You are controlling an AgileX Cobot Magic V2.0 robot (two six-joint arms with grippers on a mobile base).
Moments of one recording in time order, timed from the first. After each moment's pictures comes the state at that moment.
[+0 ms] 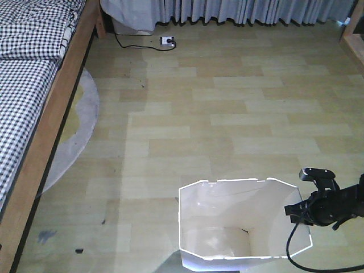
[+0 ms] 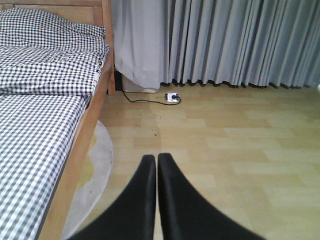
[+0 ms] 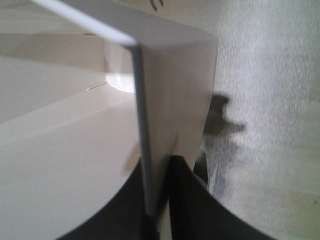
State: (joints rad) left arm 0.01 -0.02 0.03 -0.03 0.27 -0.05; right arm -0.33 2.33 -0.71 1.64 0.38 -2.01
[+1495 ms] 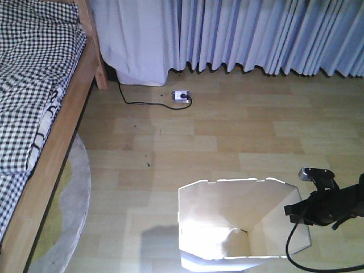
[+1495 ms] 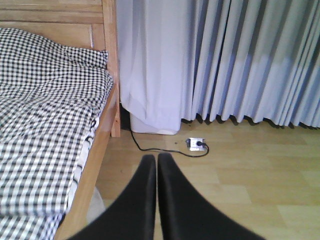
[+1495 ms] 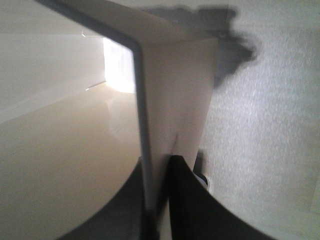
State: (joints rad) left arm 0.01 -0.02 0.03 -0.03 0.27 -0.05; right arm -0.33 2.33 -0.71 1.64 0.39 -2.01
